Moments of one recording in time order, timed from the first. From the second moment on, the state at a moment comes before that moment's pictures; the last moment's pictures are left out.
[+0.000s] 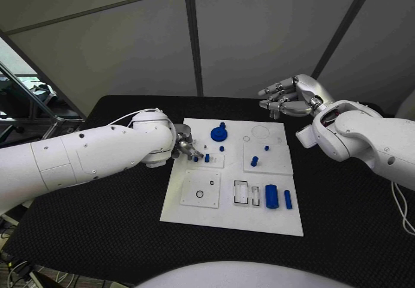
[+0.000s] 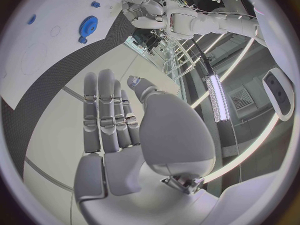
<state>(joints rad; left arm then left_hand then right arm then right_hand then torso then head) 1.23 -0.72 -0.02 1.47 -1.22 0.13 -0.66 0.98 -0.14 0.40 0.20 0.07 0.99 0.02 0.56 0.78 1.36 -0.04 1.26 1.12 1.47 -0.08 0.77 1.02 0.12 1.47 0.03 1.47 1.31 1.24 -0.80 0.05 1.43 -0.78 -0.37 0.19 1.37 -0.12 0.27 0.07 0.40 0.97 0.17 0.08 0.07 1.09 0.08 0.44 0.44 1.37 0.01 0.52 0.68 0.17 1.00 0.11 0.72 0.60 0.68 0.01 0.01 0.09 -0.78</state>
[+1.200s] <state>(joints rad) 1.25 -0.69 0.01 1.43 -1.17 -0.10 -0.32 1.41 -0.20 0.42 0.12 0.07 0.81 0.16 0.33 0.49 0.87 0.09 0.62 0.44 1.24 0.01 0.62 0.87 0.21 1.14 0.11 0.50 0.83 1.24 -0.79 0.05 1.42 -0.78 -0.37 0.19 1.37 -0.12 0.27 0.07 0.40 0.97 0.17 0.08 0.07 1.09 0.08 0.44 0.44 1.37 0.01 0.52 0.68 0.17 1.00 0.11 0.72 0.60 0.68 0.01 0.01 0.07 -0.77</state>
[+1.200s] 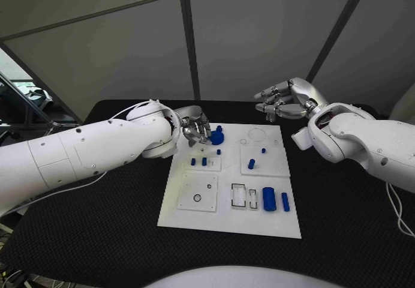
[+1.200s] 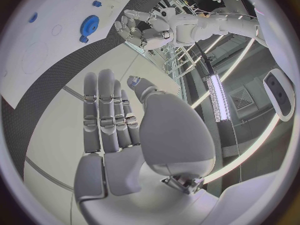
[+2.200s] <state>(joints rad) 1.22 -0.57 -0.05 1.29 -1.44 -0.15 -0.10 1.43 -0.19 0.31 0.11 0.07 0.95 0.12 0.21 0.22 0.97 0.07 0.41 0.15 1.46 -0.01 1.25 1.16 0.12 1.44 0.08 1.11 1.27 1.24 -0.78 0.05 1.42 -0.78 -0.37 0.19 1.37 -0.12 0.27 0.07 0.40 0.97 0.17 0.08 0.07 1.09 0.08 0.44 0.44 1.37 0.01 0.52 0.68 0.17 1.00 0.11 0.72 0.60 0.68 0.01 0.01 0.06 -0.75</state>
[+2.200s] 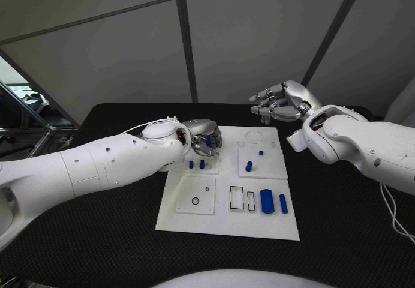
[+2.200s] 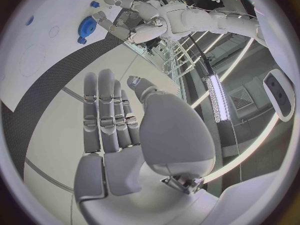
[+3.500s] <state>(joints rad) 1.20 -0.52 -0.05 1.21 -1.48 -0.11 -0.10 1.46 -0.16 0.41 0.08 0.07 1.02 0.13 0.18 0.18 1.07 0.07 0.33 0.09 1.46 -0.01 1.27 1.13 0.05 1.46 0.08 1.16 1.31 1.24 -0.78 0.05 1.43 -0.78 -0.37 0.19 1.37 -0.12 0.28 0.07 0.40 0.97 0.17 0.08 0.07 1.09 0.08 0.44 0.44 1.38 0.00 0.52 0.68 0.17 1.01 0.11 0.72 0.60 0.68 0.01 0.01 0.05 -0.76</state>
